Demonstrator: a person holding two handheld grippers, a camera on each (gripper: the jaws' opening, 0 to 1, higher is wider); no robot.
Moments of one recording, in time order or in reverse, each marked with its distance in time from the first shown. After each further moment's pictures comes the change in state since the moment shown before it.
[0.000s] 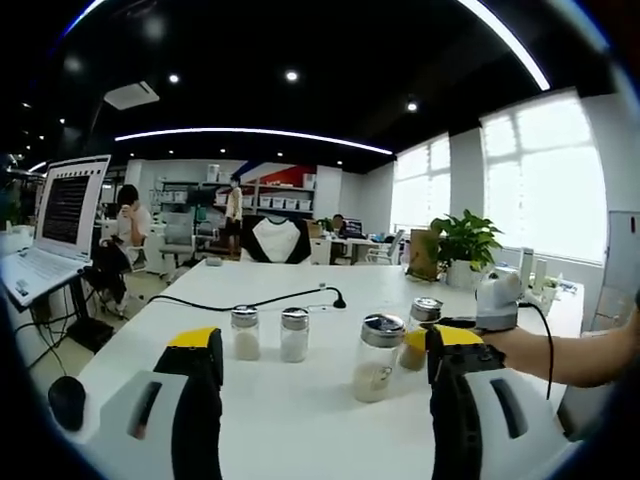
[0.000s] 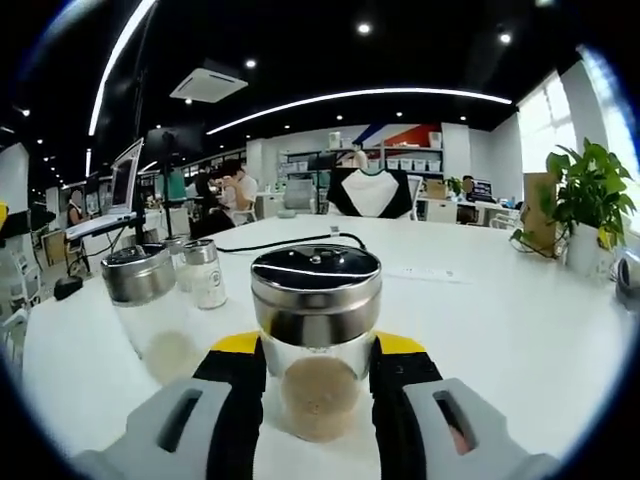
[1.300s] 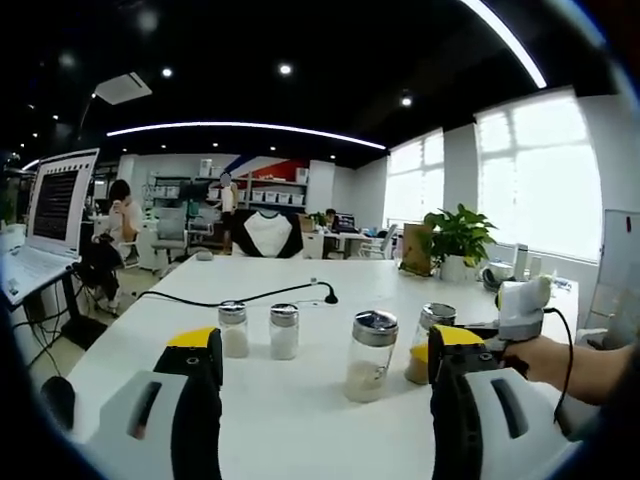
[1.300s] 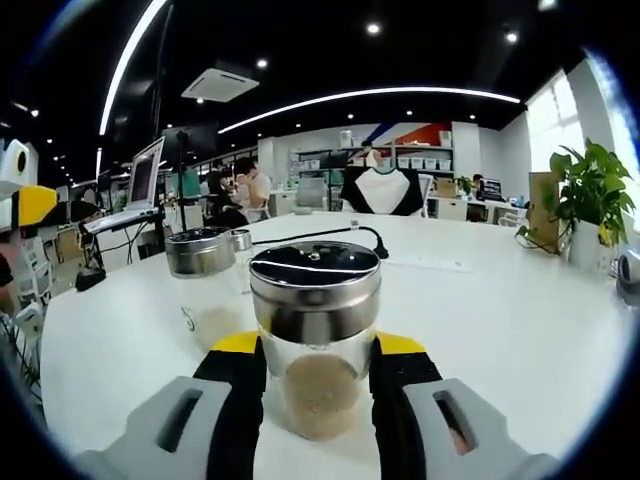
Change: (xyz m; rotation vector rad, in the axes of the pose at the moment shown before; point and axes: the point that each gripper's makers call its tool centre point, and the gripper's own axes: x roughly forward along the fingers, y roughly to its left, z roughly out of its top) left arm 0.013 -0.005 -0.006 -0.004 0.026 -0.030; right arm -0.022 0.020 -0.010 -0.003 0.009 0.048
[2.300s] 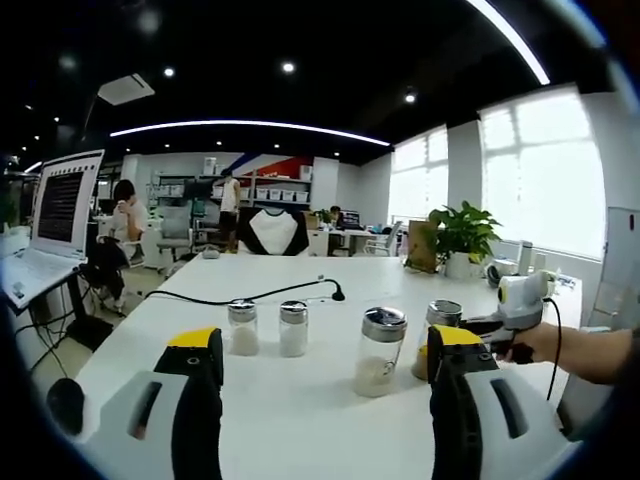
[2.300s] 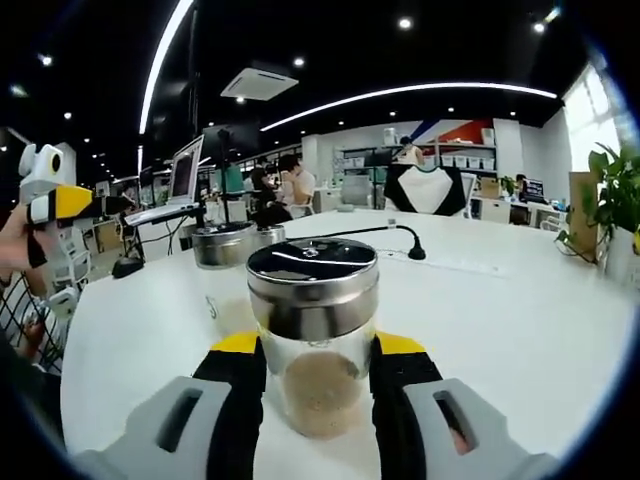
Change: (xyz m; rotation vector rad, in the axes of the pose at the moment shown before) left arm -0.006 0.009 0.000 0.008 0.013 0.022; right arm -0.003 0.008 -0.002 -0.036 0.011 0.231
